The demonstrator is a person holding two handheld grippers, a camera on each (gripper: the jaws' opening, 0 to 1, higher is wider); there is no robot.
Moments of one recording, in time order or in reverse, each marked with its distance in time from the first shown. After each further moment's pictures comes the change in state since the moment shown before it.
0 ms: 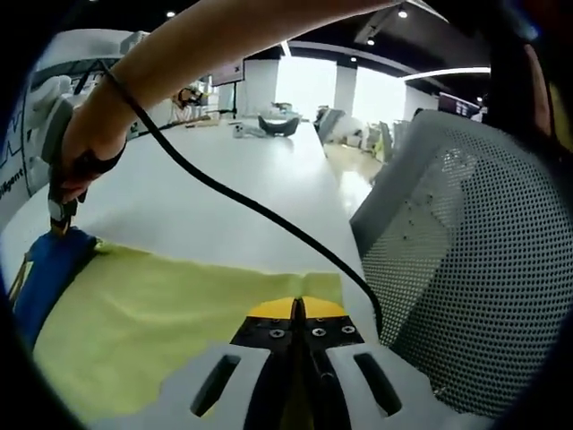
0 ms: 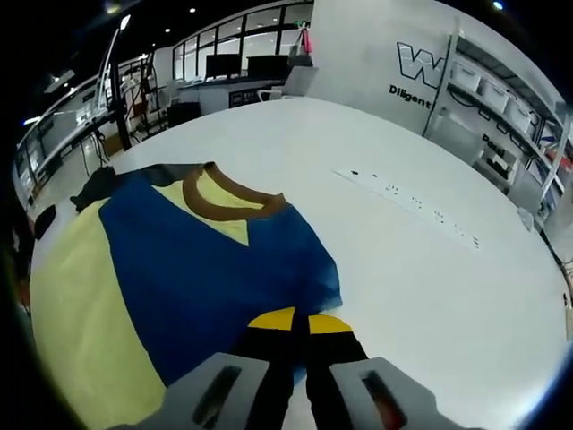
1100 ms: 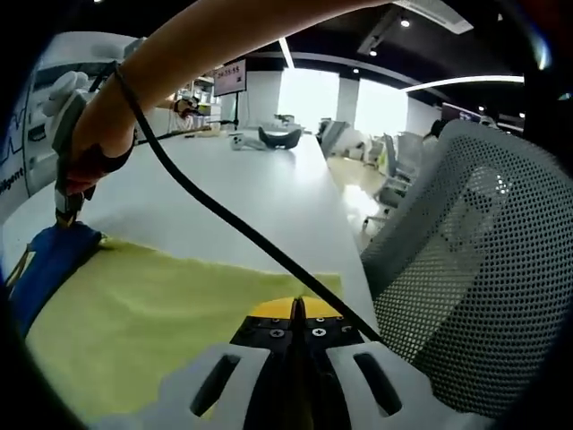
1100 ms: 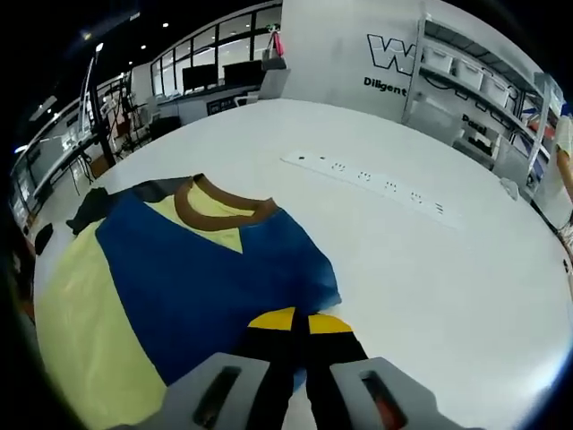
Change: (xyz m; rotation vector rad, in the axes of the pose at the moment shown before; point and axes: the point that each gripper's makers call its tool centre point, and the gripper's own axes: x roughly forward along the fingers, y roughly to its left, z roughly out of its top) left arm 0.050 -0.003 0.029 -0.017 -0.063 0.011; right arm -0.020 -0.057 -0.029 0.115 -0.016 -0.023
